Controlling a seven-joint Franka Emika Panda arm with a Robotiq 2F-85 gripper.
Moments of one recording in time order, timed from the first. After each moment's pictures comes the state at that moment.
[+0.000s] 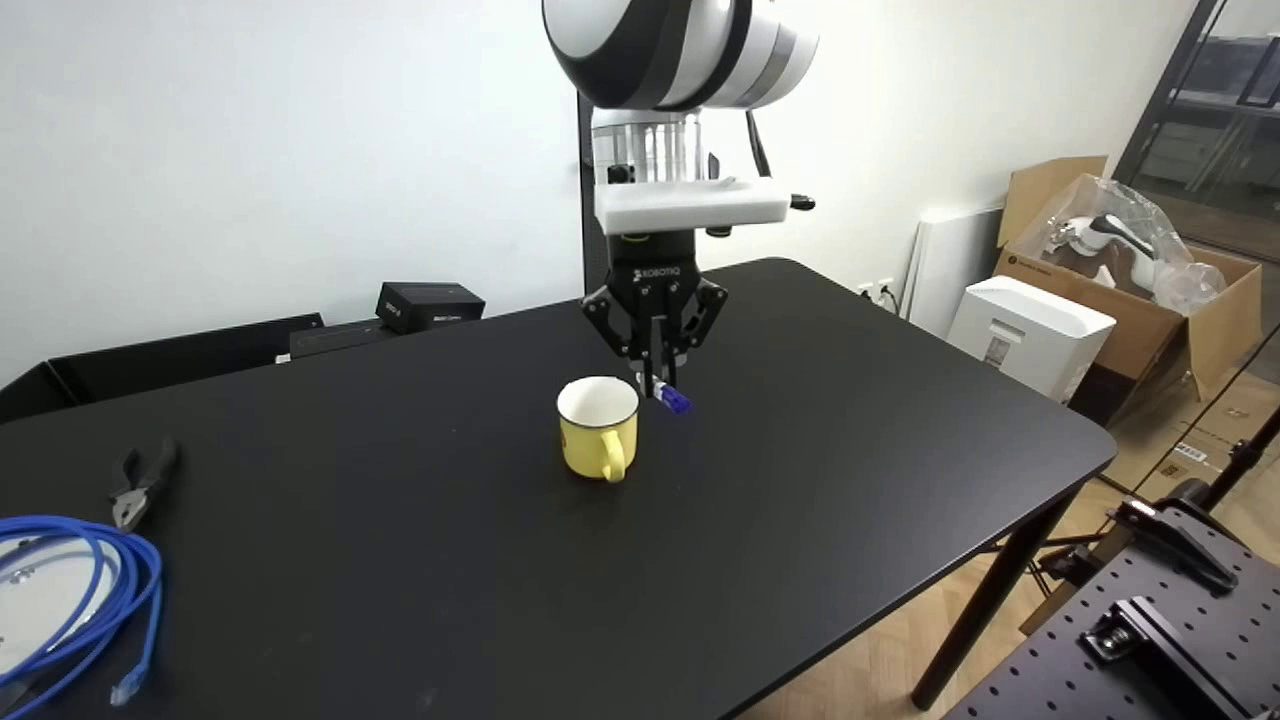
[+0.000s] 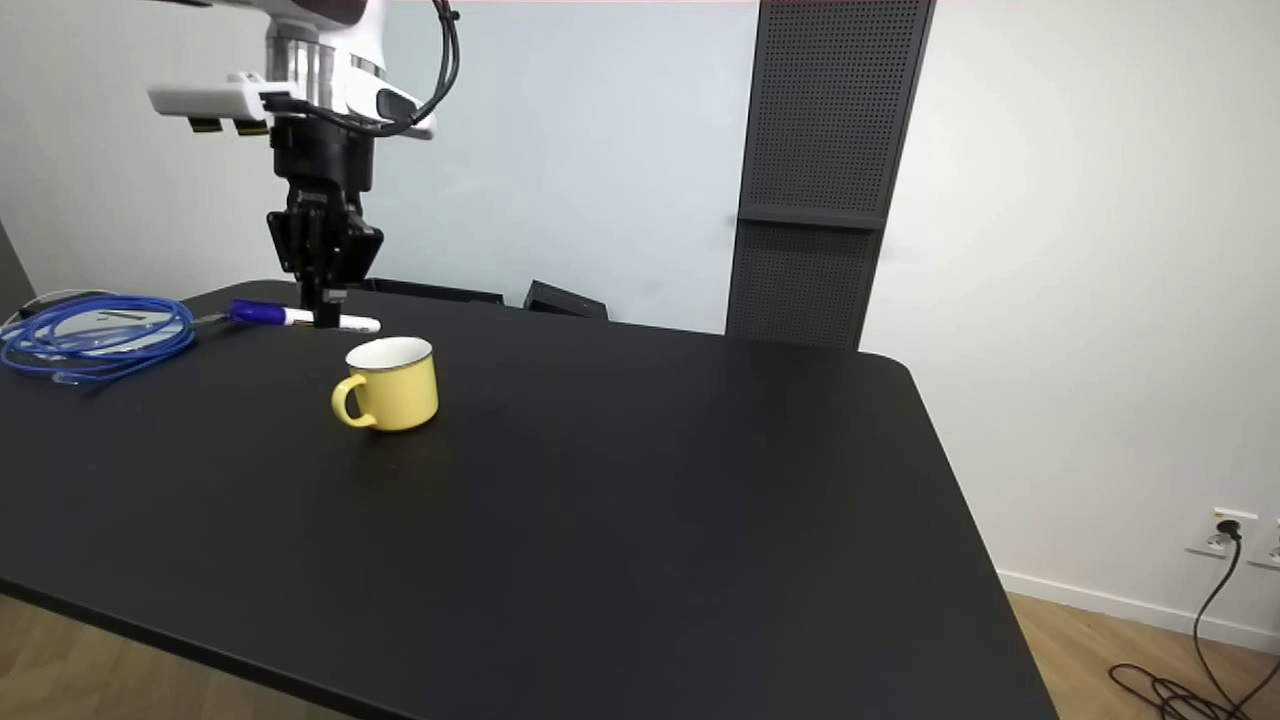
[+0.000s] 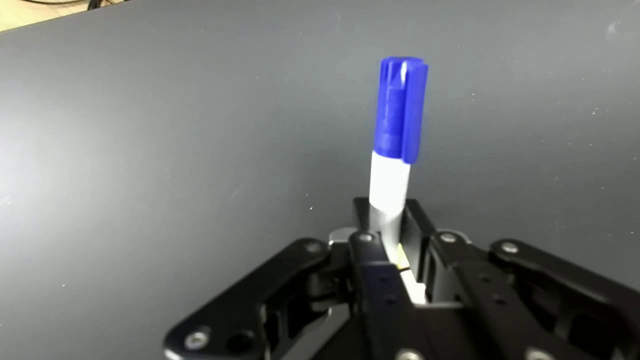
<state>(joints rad) 0.18 0.17 0.10 -2.19 0.14 2.14 0.46</state>
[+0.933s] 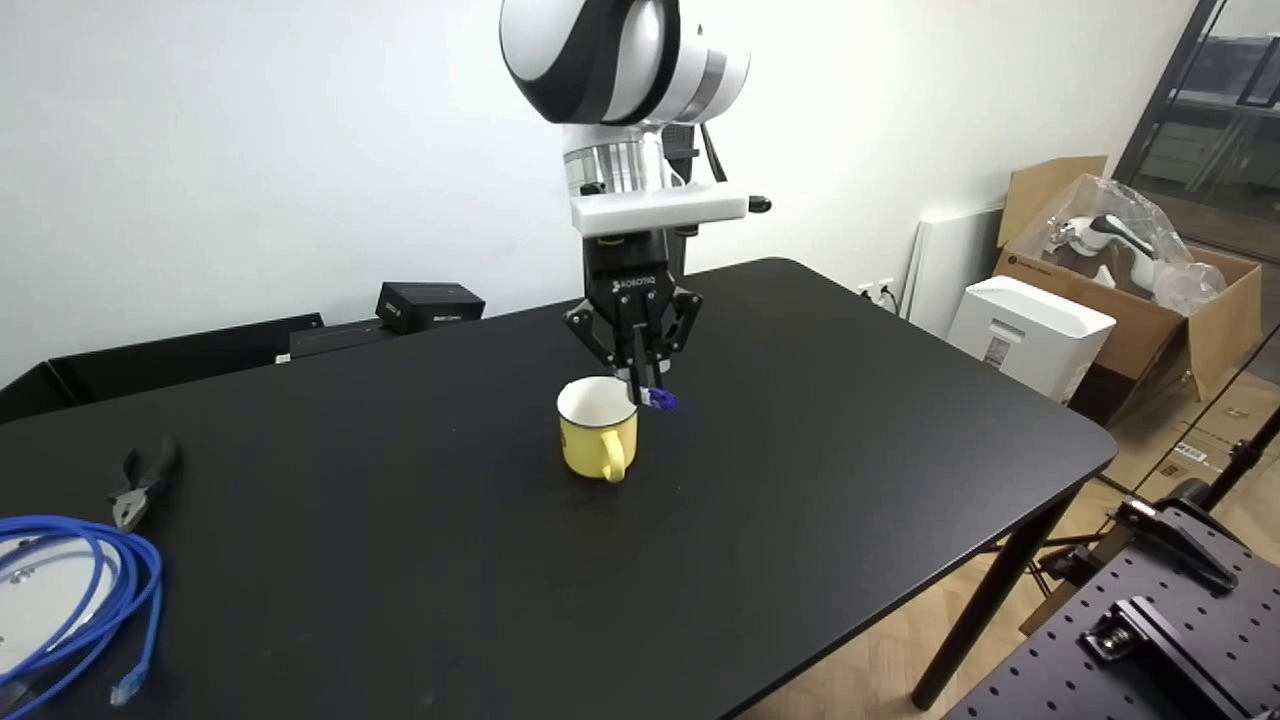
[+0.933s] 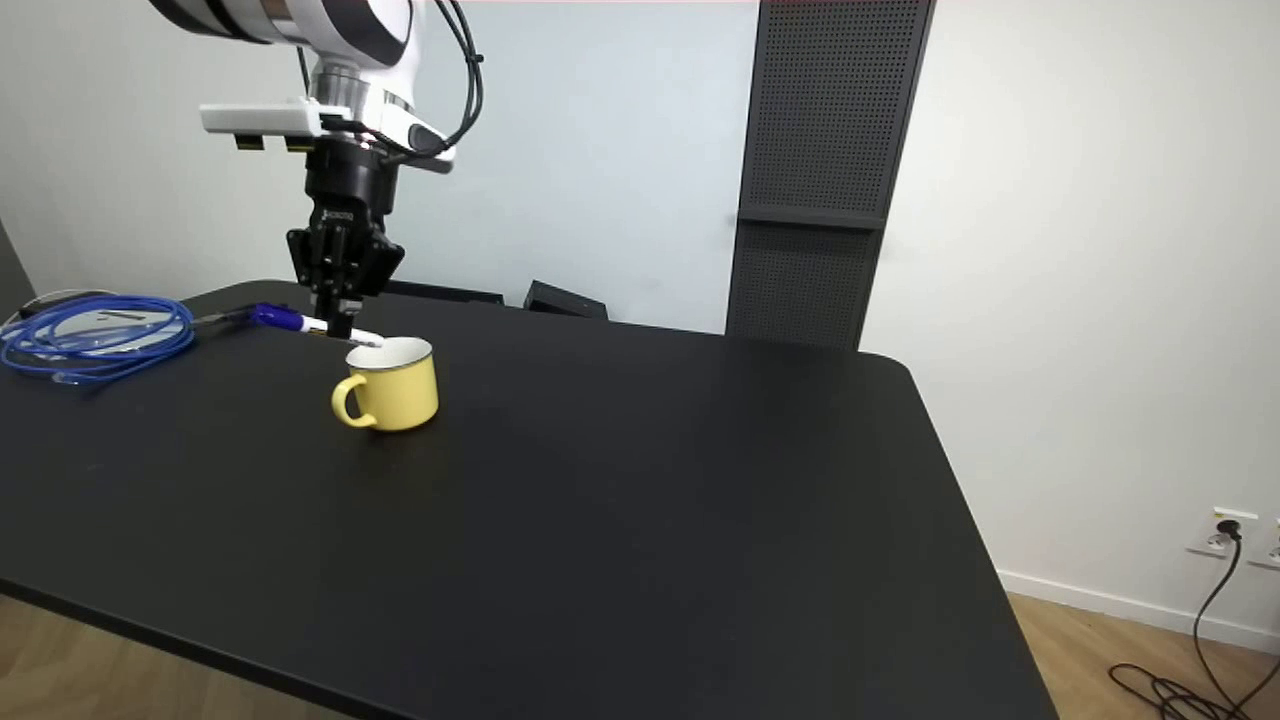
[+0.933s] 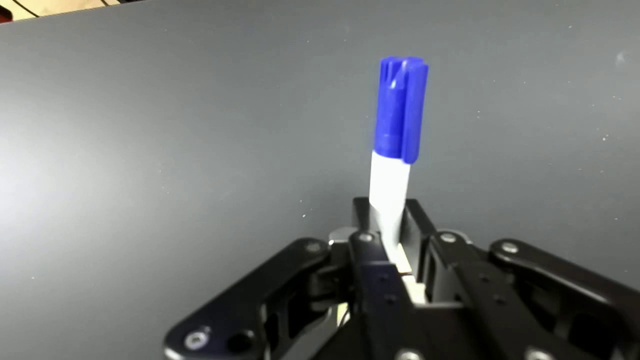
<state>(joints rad) 0.17 0.35 0.10 -1.98 0.14 1.96 0.39</state>
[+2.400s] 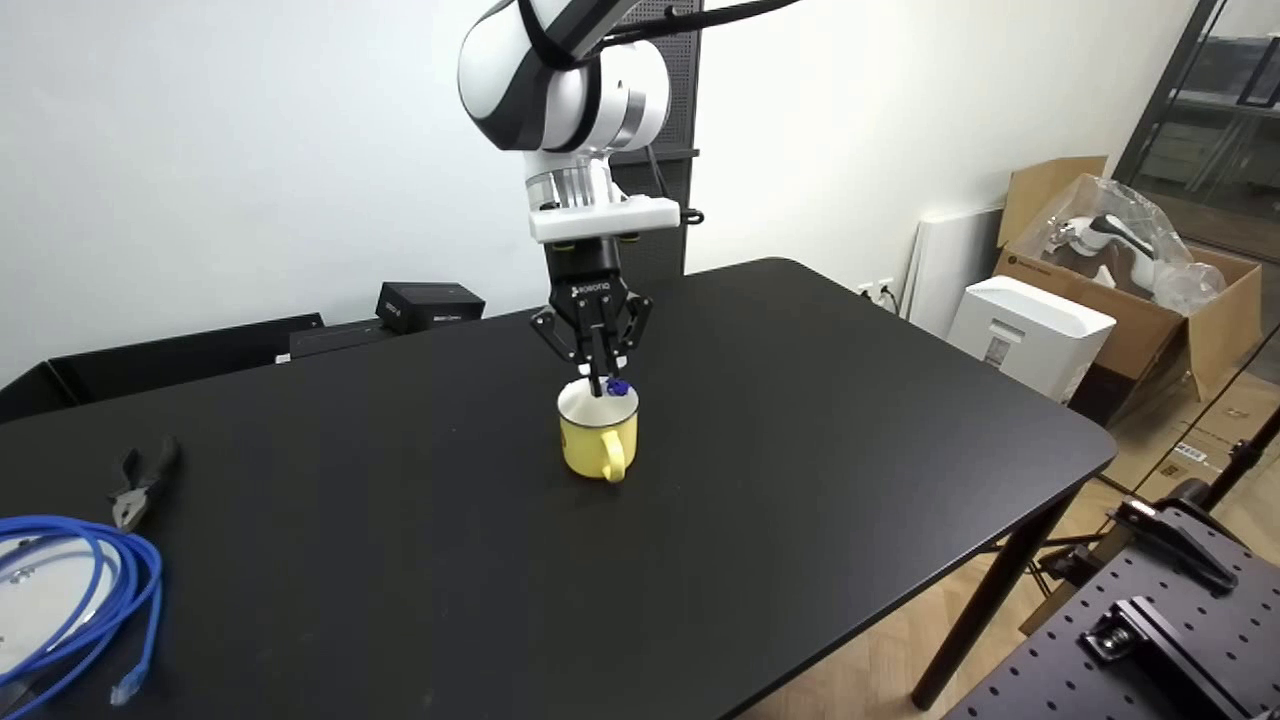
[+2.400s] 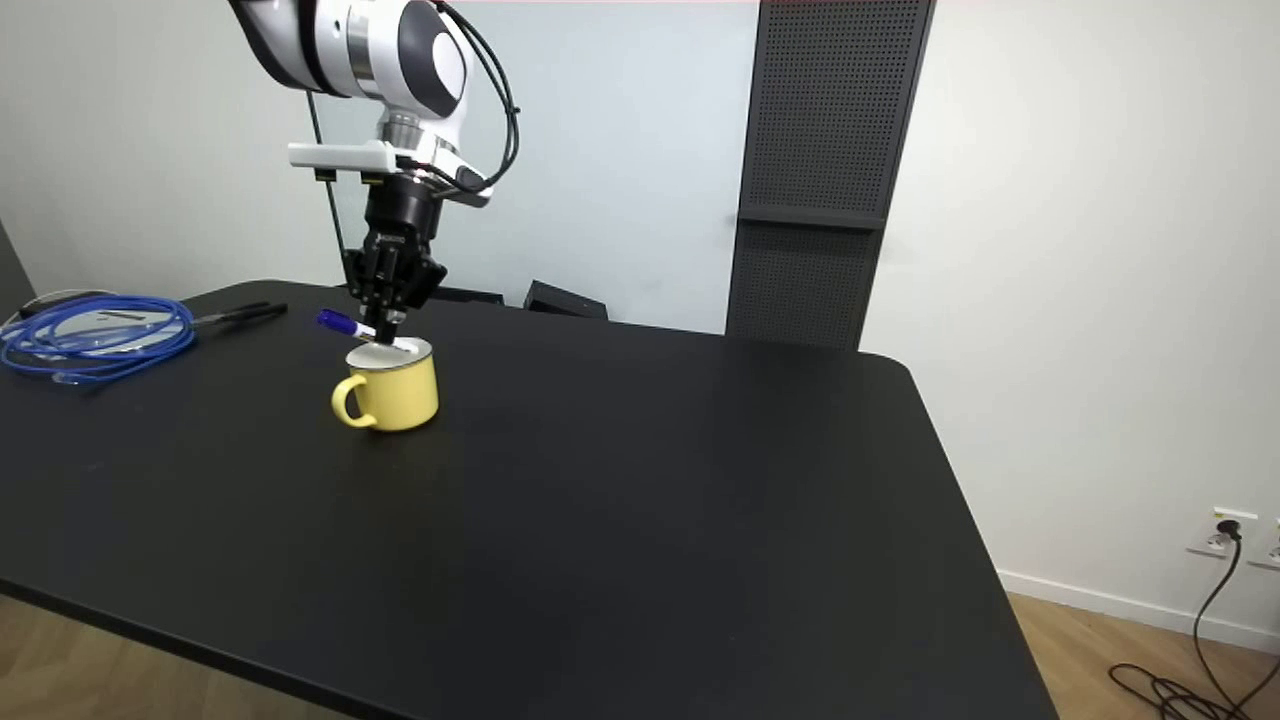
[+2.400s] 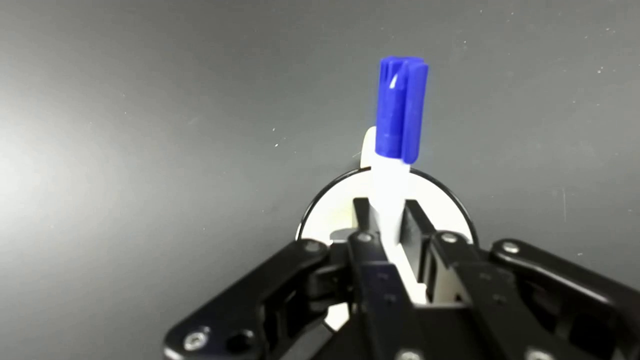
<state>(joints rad) 0.17 0.66 0.07 -1.58 0.14 1.79 0.35</state>
